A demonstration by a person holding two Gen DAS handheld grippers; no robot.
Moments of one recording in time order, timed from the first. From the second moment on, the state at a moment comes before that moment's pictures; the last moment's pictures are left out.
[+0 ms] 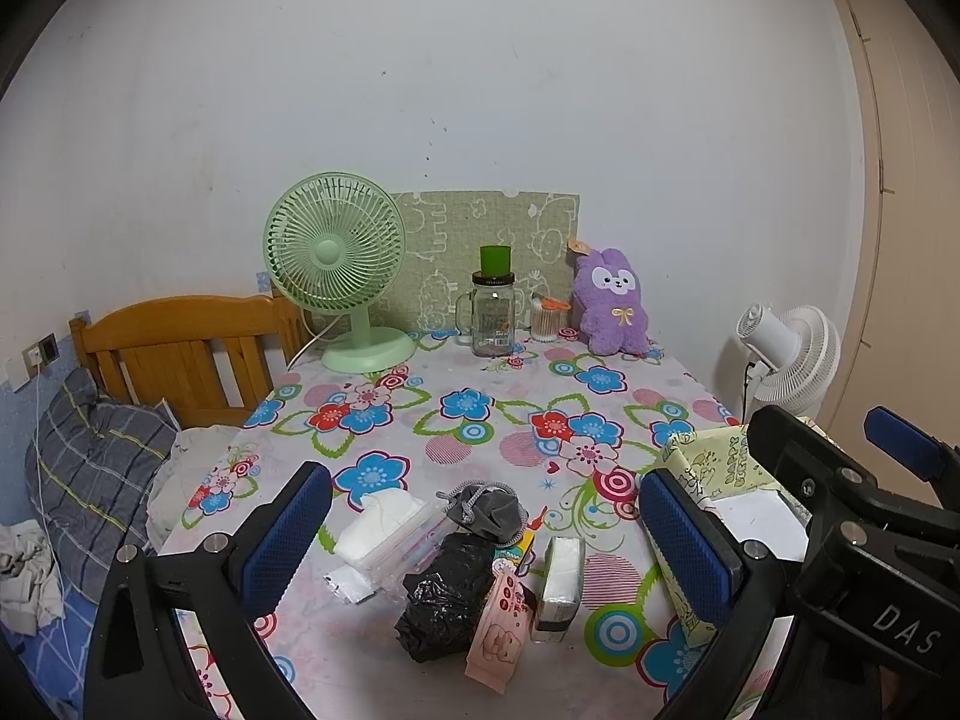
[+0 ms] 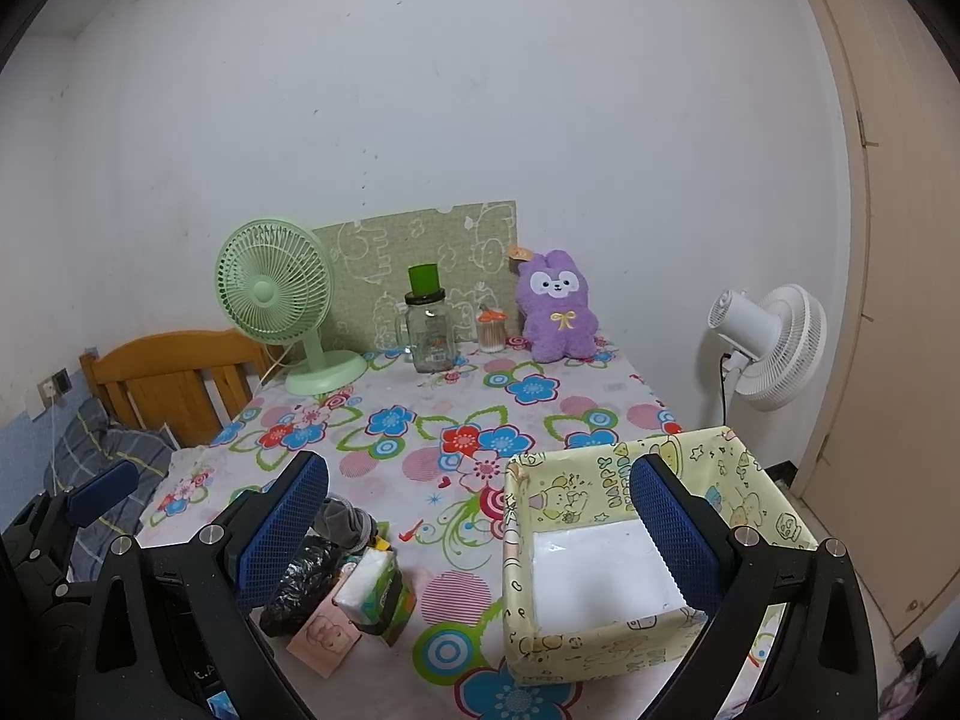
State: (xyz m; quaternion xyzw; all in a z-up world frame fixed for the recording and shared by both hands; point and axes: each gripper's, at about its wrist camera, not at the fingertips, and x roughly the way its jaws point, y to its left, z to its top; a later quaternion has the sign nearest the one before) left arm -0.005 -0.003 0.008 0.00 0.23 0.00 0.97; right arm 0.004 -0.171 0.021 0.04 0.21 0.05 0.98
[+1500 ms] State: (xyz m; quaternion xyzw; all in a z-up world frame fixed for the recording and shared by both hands) left arm -0.013 -0.002 0.013 0.00 0.22 0.01 0.98; right arm 0.000 -0.170 0.024 0.04 0.21 0.05 0.98
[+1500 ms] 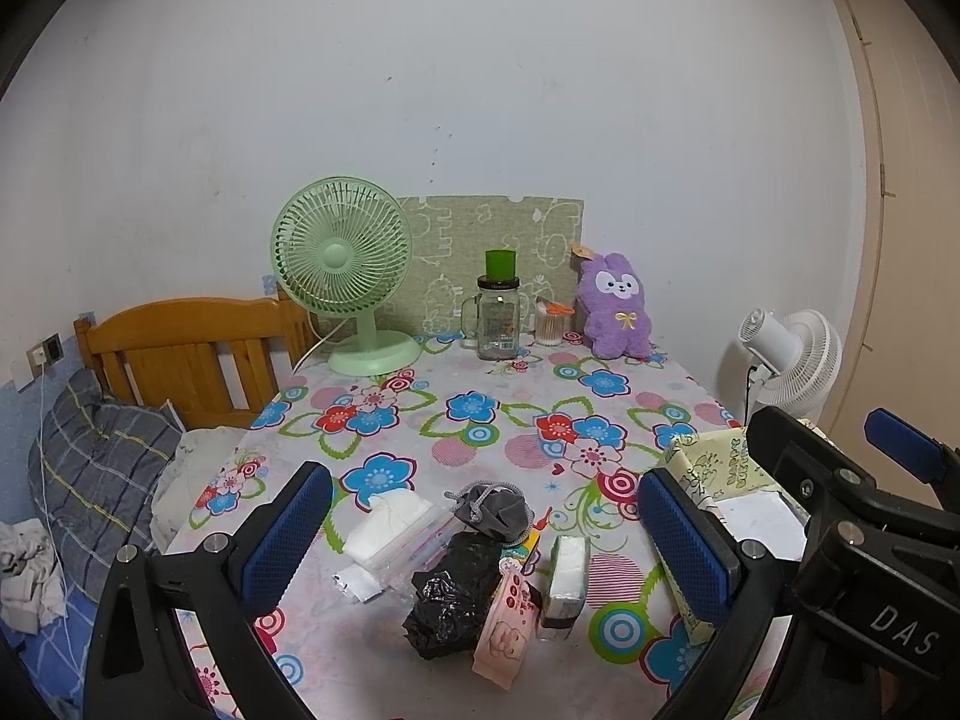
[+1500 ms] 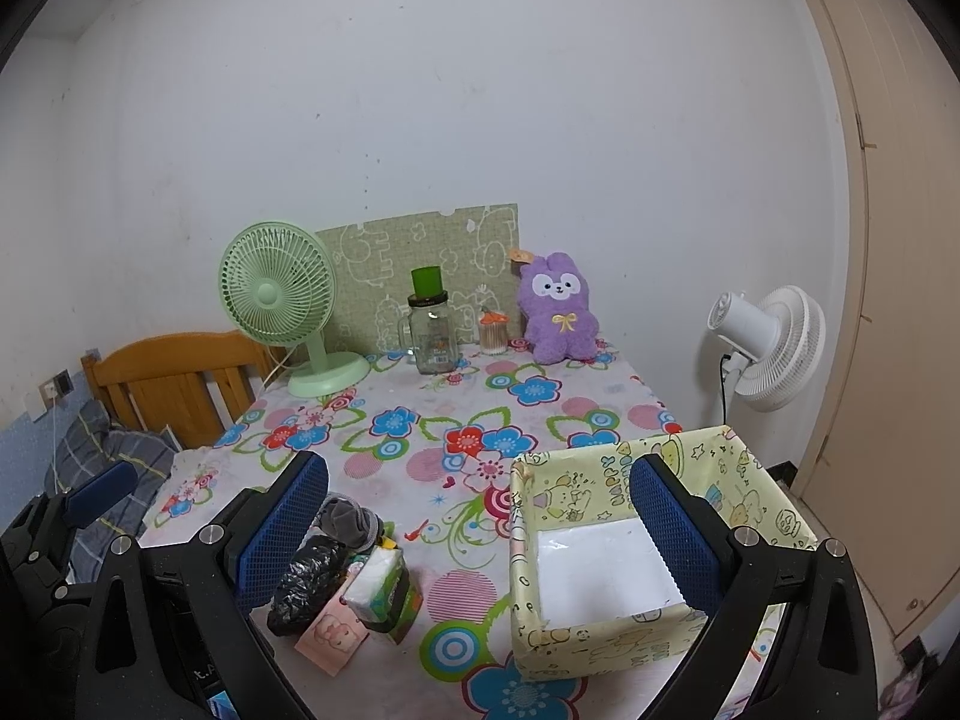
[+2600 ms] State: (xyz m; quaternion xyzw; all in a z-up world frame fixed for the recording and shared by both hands) left arm 0.011 0.029 -0.040 -0.01 0.27 0.02 0.96; right arm 0.035 -0.118 -0.024 0.03 0.26 0.09 0.96
